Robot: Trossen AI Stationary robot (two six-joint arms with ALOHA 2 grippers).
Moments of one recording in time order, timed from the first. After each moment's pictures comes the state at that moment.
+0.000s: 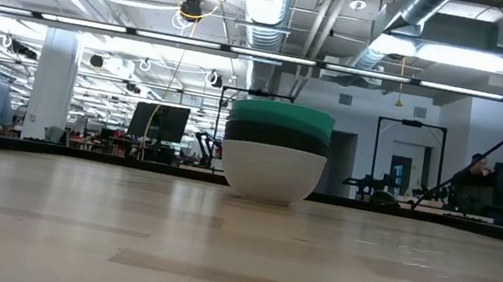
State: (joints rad) left arm 0.00 0.99 0.74 0.13 0.46 -0.19; right arm 0.92 1.19 0.91 -1.05 0.07 0.87
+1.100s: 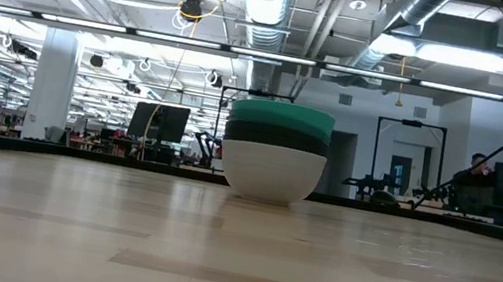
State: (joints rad) left arm 0.00 0.99 0.79 0.10 0.42 -0.21; right arm 0.68 1.19 0.77 -0.88 -0.08 0.75
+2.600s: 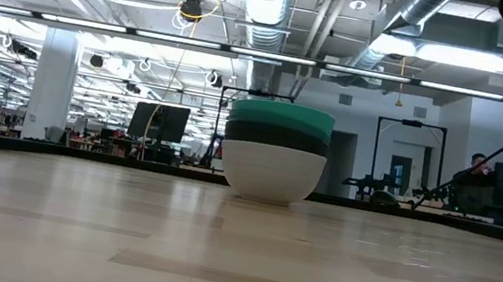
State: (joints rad) left arm 0.00 0.99 0.79 0.10 0.37 -0.25; right arm 0.67 1.19 0.77 -0.96 -0.13 0.56
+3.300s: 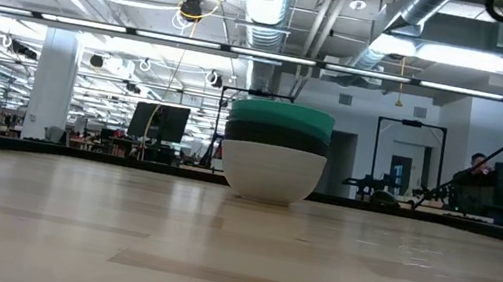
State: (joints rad) left arm 0.00 0.99 0.79 0.10 0.35 -0.27; right arm 0.63 1.19 0.77 -0.86 -0.21 0.63
